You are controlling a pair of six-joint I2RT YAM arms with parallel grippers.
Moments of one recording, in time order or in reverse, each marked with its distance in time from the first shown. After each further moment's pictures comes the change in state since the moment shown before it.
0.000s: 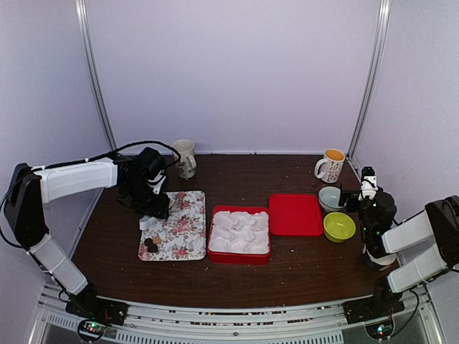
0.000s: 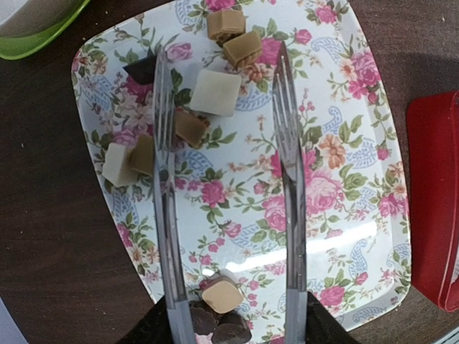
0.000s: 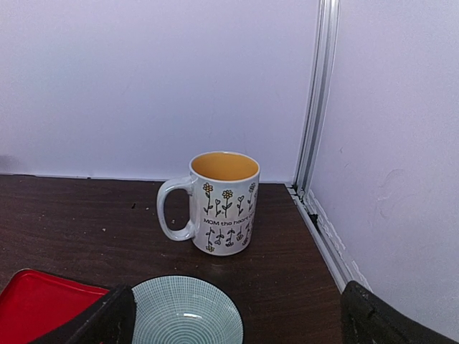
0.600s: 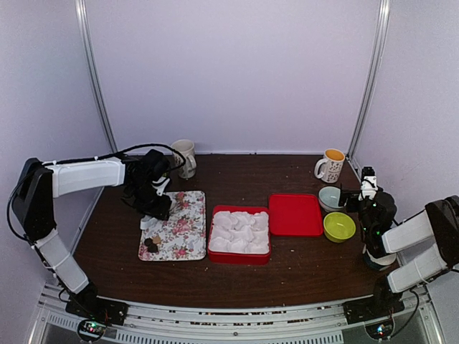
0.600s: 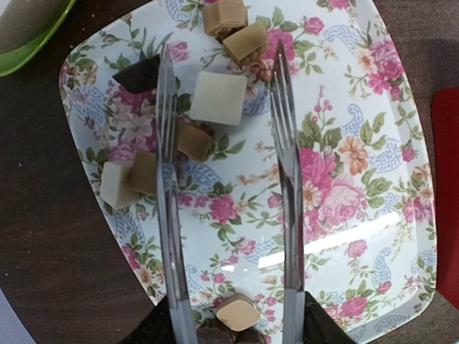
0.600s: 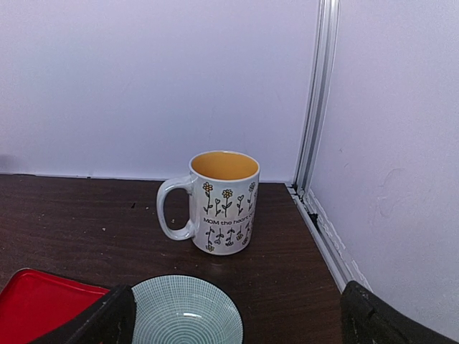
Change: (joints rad) left arm 0.010 0.083 0.030 0.005 -0.029 0.082; right arm -0.001 0.000 0.000 -0.002 0.000 0.000
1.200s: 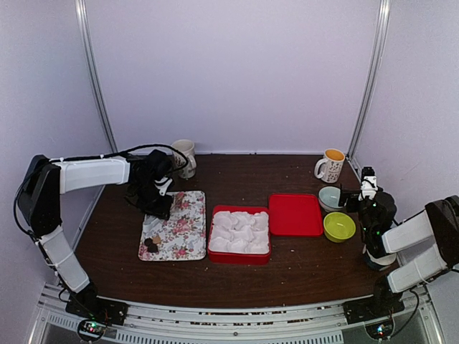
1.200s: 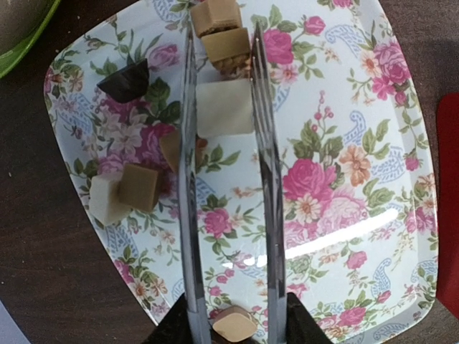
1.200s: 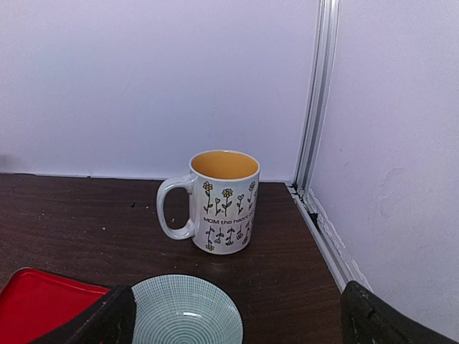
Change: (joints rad) left arm 0.008 0.056 0.034 0.000 0.020 0.004; right arm 0.000 0.000 0.000 -0.002 0.000 0.000
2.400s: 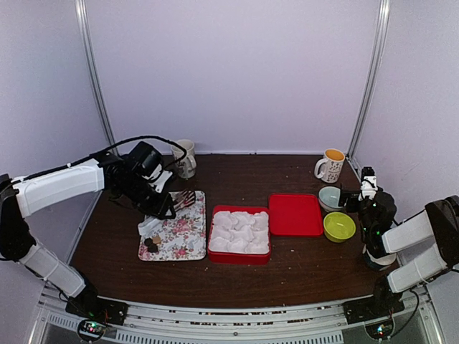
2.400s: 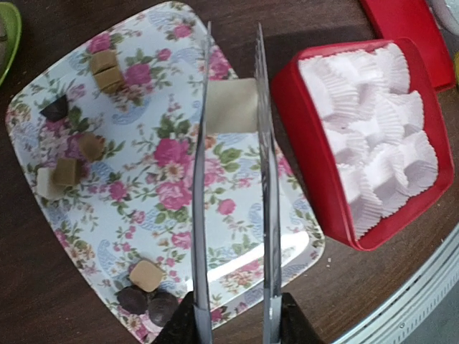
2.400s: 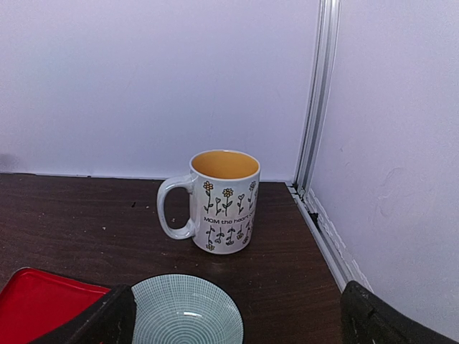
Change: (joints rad) left arm -0.100 -0.277 -0.076 -0.008 0.185 -0.016; right arm 0.000 0.000 0.000 -0.001 0.000 0.000
